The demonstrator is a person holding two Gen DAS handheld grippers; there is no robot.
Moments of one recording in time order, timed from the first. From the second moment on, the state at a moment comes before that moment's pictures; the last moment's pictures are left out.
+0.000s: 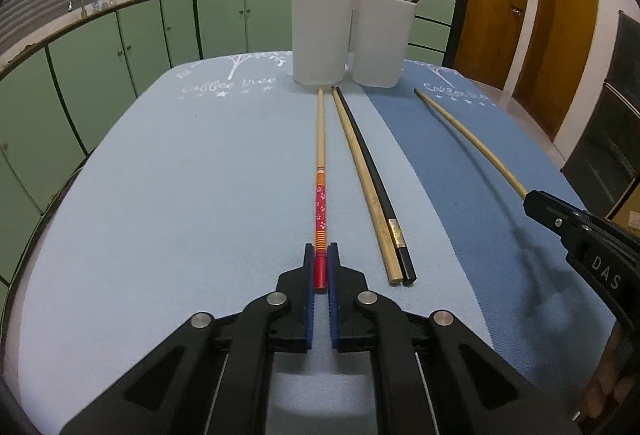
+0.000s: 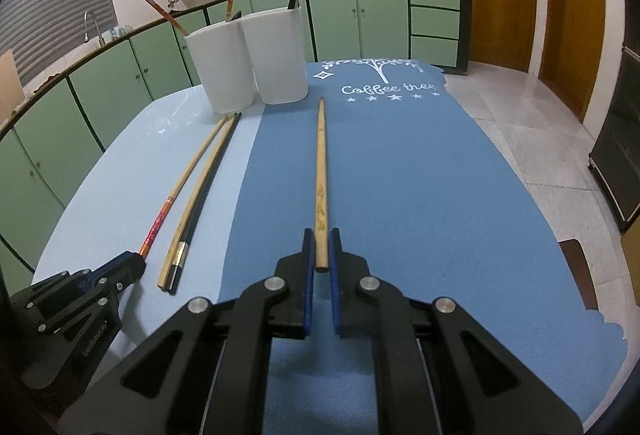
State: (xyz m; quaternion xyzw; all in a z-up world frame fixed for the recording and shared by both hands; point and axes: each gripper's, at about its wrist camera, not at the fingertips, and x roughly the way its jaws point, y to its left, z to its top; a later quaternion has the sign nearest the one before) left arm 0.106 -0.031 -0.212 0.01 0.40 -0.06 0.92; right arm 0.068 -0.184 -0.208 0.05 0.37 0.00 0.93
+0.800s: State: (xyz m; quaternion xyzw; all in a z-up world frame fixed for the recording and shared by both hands) left arm 0.110 -0.015 -0.076 0.00 0.30 -0.09 0.95; right arm 0.073 -0.201 -0.090 0.05 0.28 0.05 0.96
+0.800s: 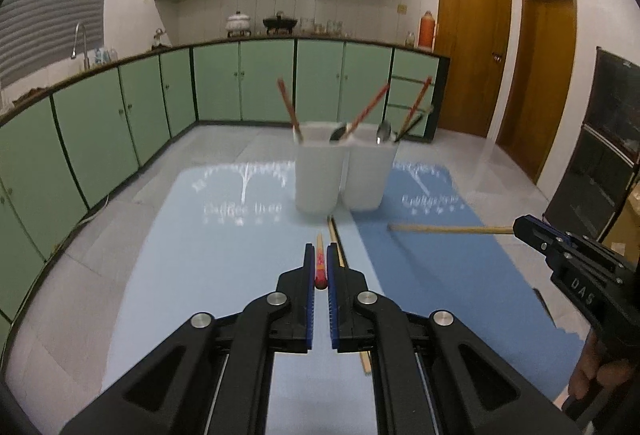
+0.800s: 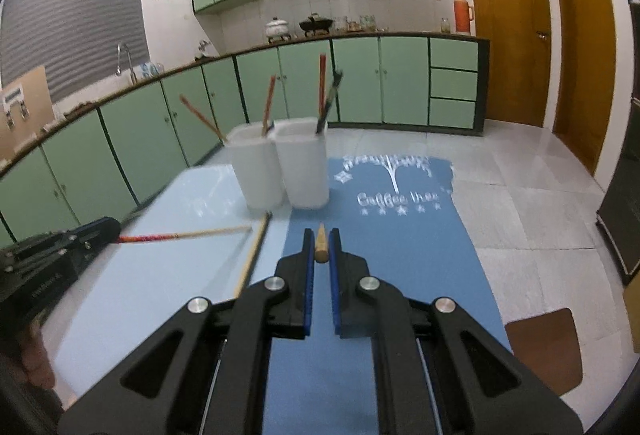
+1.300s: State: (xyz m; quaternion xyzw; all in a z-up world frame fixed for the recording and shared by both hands) left arm 0.157 -0.018 -0.025 0.00 0.26 -0.11 0.96; right arm 0.135 -0.211 -0.023 0.07 0.29 0.12 0.95
